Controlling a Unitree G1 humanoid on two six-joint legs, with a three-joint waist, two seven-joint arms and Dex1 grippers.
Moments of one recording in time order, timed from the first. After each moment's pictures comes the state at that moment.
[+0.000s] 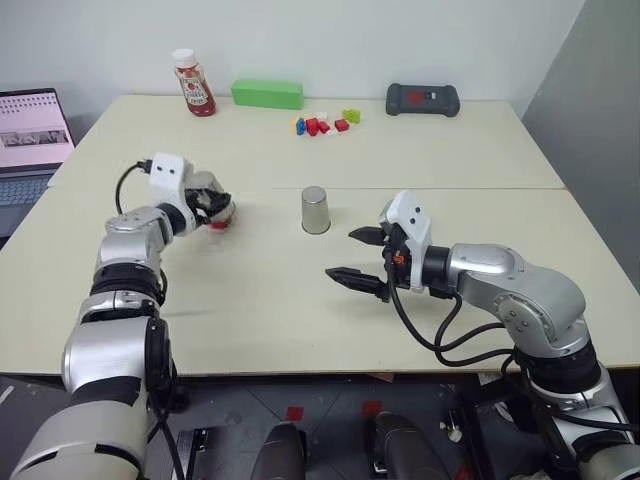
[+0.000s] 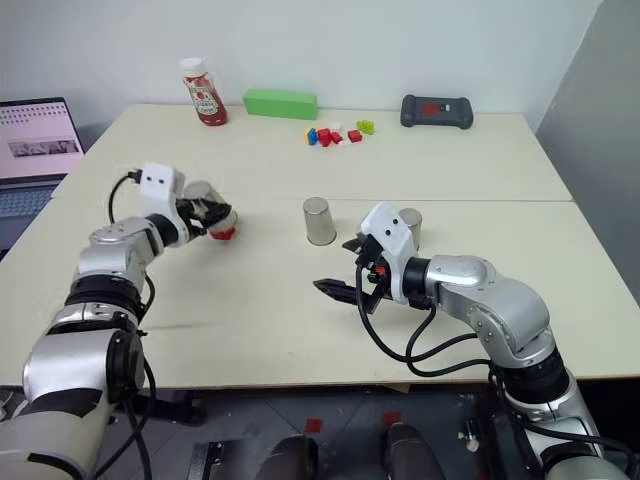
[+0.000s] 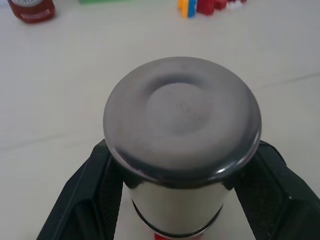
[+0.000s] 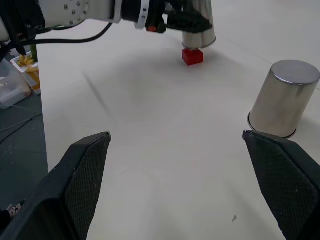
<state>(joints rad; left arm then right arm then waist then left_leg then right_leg) -1.02 0.64 0.17 1.02 -0.12 0.16 -0.61 -0.61 -0.45 0.20 -0.45 0.57 0.97 0.57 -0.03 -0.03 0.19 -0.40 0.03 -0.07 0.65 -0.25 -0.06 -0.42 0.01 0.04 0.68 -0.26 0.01</state>
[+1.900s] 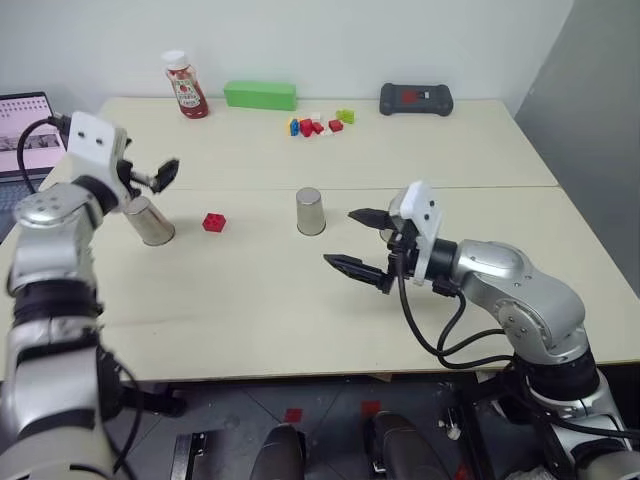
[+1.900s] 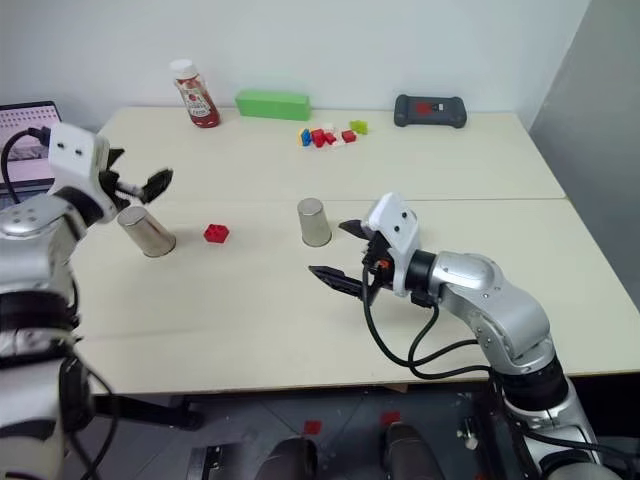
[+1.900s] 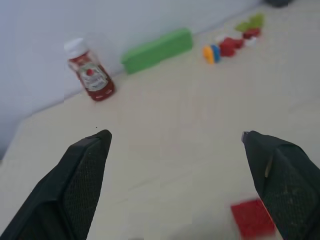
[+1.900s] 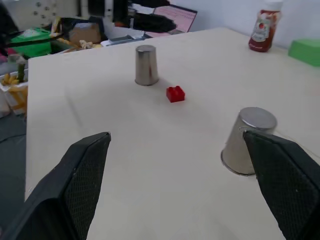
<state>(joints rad) -0.65 0.87 0.22 0.42 -0.18 0.25 -0.72 -0.56 -0.47 0.16 -0.45 0.51 0.74 0.65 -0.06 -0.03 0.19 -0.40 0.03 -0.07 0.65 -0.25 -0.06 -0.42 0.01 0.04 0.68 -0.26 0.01</state>
